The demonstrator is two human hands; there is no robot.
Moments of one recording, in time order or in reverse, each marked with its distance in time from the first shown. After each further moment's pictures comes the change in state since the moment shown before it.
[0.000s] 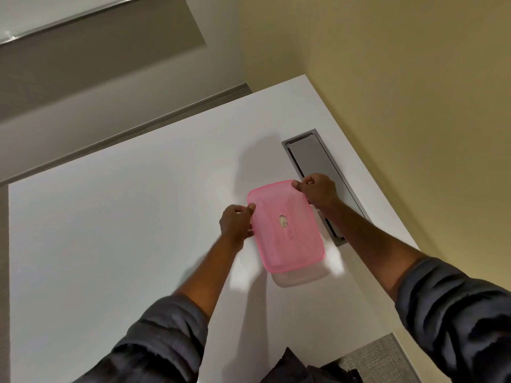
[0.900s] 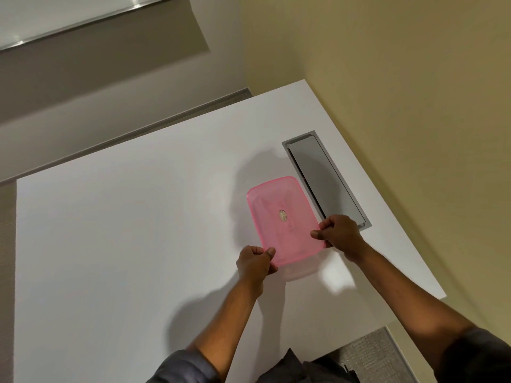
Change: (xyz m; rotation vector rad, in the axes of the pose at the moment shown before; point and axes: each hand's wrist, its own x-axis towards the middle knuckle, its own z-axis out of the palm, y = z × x) left_hand -0.093 -0.091 0.009 -0.010 -0.028 -0.039; right_hand -0.103 0.077 -0.037 0.070 -0.172 0.075
